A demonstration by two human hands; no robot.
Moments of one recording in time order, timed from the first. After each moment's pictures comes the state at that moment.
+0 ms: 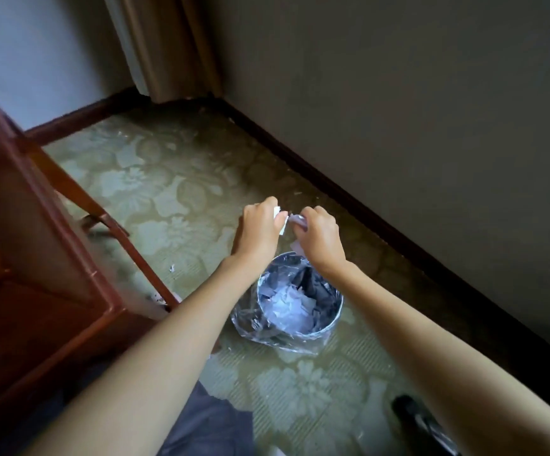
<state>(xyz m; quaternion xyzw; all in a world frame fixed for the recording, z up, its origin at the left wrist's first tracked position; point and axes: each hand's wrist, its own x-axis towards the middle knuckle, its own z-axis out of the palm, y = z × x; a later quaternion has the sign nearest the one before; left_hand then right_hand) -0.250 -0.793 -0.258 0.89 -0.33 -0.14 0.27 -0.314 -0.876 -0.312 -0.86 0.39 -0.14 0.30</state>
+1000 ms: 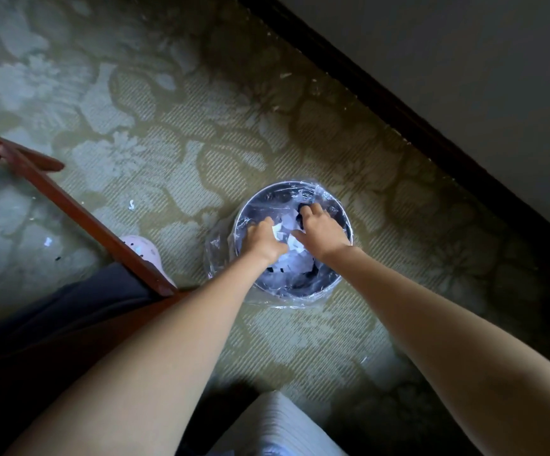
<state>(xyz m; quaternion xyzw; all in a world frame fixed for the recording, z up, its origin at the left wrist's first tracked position) -0.248 -0.849 -0.496 0.85 -0.21 -0.47 0.07 -0.332 -0.930 -0.526 -0.87 0.34 0.24 0.27</state>
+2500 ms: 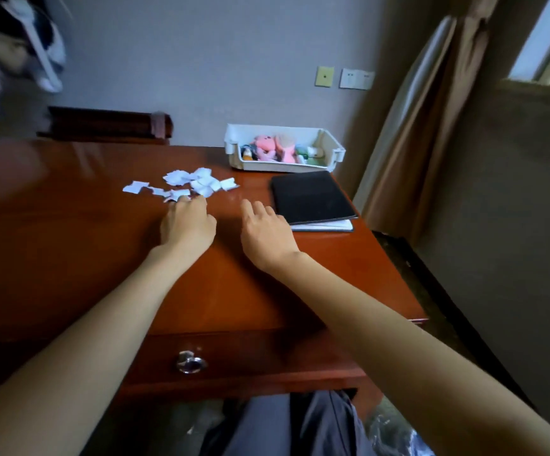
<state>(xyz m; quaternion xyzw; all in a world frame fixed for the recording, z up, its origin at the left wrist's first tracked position) -0.105 -0.348 -0.084 0.97 0.07 0.13 0.18 -0.115 -0.472 -0.100 -0.97 -0.17 -0.15 0.07</state>
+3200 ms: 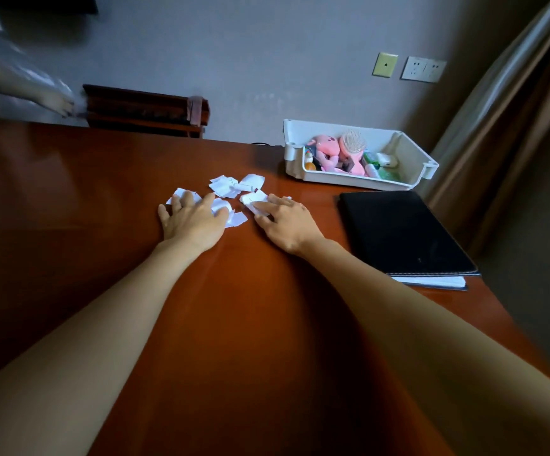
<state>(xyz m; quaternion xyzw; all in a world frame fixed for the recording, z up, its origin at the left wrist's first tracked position) 0.035 -0.256 -0.130 0.99 0.10 0.04 0.13 0.043 -0.417 -0.122 -0.97 -0.16 -0.01 0.16</state>
